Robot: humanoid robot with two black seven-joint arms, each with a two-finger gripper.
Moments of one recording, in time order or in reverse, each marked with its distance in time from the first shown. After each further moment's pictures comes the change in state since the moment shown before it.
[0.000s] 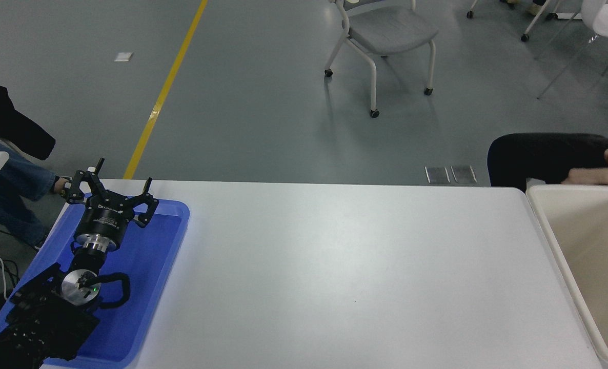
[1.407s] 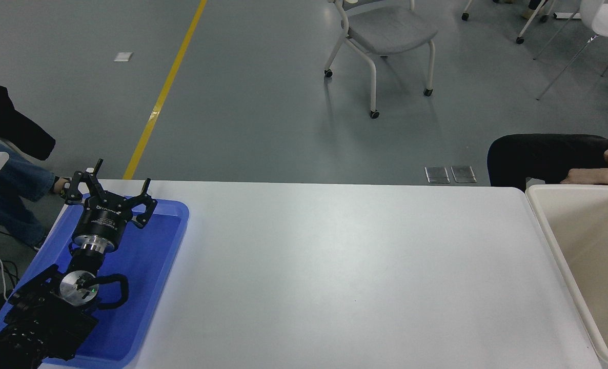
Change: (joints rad) left arm 0.003 0.005 0.000 0.002 0.000 0.000 -0.002; right arm -1.006 0.403 0.692 -0.737 0.375 -0.315 0.026
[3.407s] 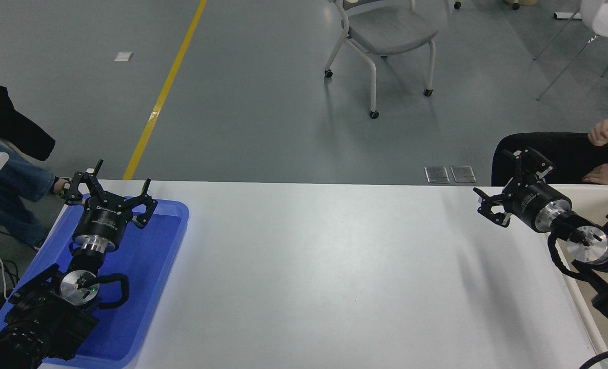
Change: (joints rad) left arm 0.000 -0.002 0.000 -0.002 0.000 0.000 0.000; right arm -0.117 0.101 1.162 0.568 0.803 0.205 0.001
